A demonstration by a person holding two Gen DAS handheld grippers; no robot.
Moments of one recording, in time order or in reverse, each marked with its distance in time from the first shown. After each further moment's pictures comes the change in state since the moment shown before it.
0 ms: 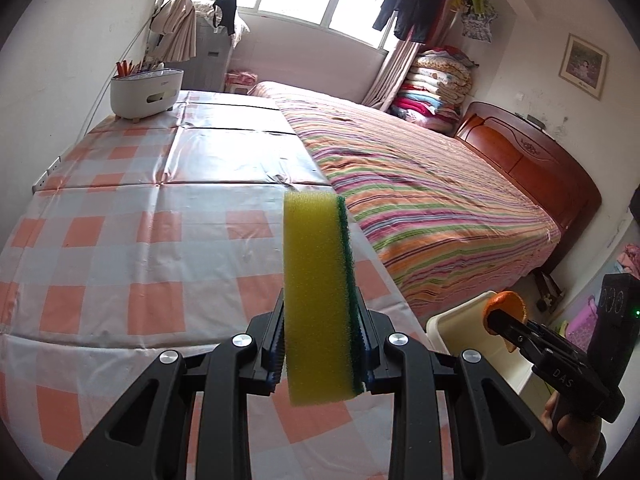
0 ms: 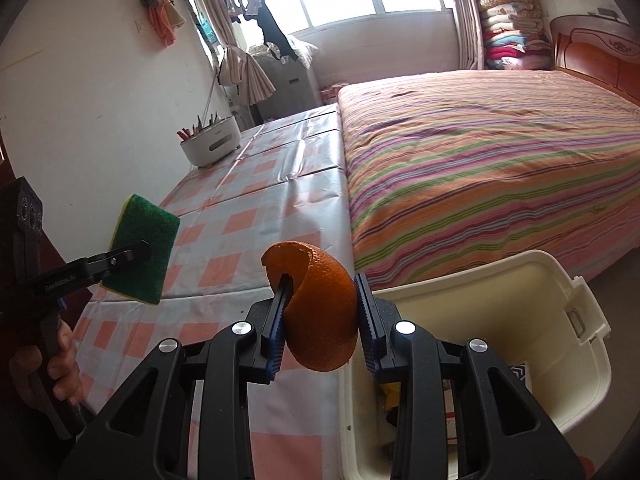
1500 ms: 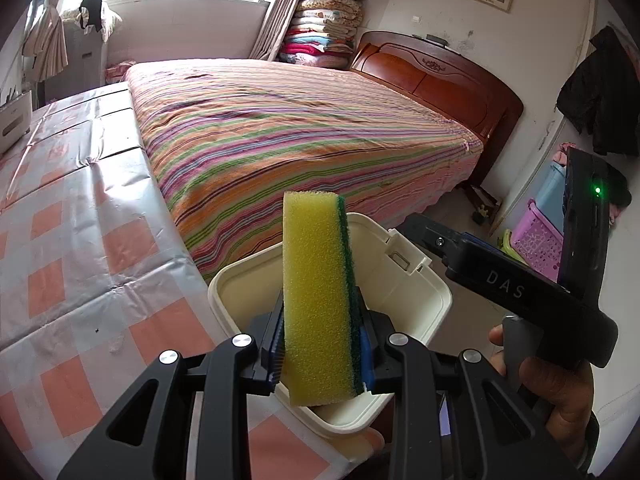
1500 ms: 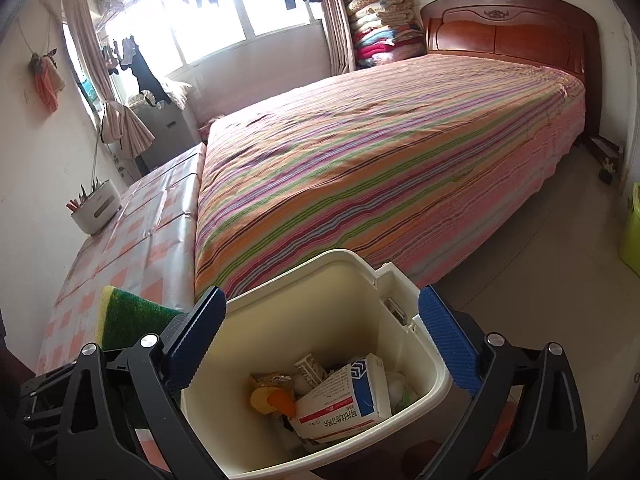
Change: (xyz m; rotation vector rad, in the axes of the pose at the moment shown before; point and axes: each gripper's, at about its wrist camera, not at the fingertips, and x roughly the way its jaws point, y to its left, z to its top) left arm 0.067 -0.173 -0.046 0.265 0.177 -0.260; right arm -0.067 -0.115 -0.003 0.262 -0.093 -0.359
